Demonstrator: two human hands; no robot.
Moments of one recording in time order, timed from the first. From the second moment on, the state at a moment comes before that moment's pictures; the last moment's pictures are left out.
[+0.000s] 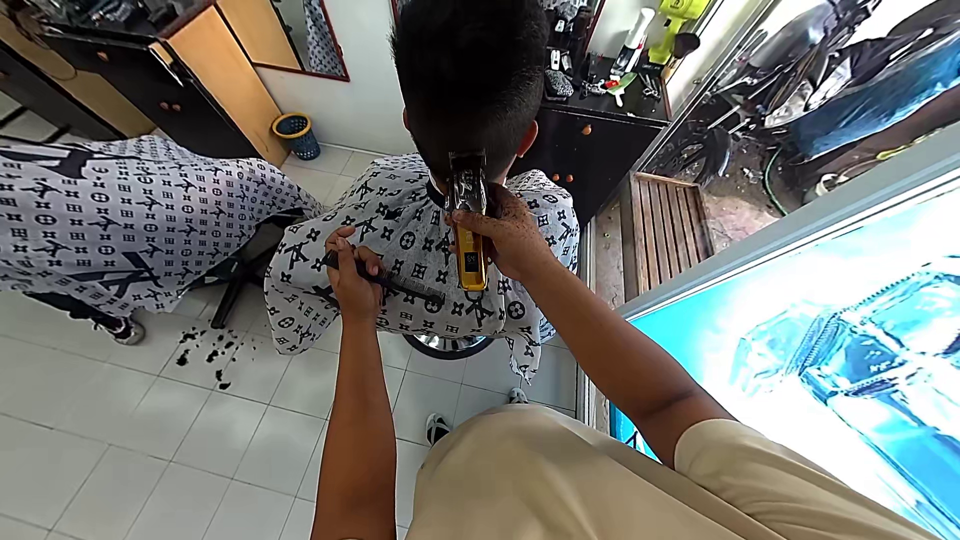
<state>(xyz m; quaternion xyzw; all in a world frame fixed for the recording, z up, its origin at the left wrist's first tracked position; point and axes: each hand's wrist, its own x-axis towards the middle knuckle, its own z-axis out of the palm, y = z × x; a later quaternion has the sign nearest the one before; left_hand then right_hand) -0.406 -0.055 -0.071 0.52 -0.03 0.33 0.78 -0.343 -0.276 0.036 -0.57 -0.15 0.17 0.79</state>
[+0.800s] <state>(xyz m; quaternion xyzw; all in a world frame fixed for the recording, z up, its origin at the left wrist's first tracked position) -0.409 -0.054 -0.071 0.56 -0.02 0.31 0.77 -0.328 -0.307 0.026 -0.51 -0.17 0.25 0.81</state>
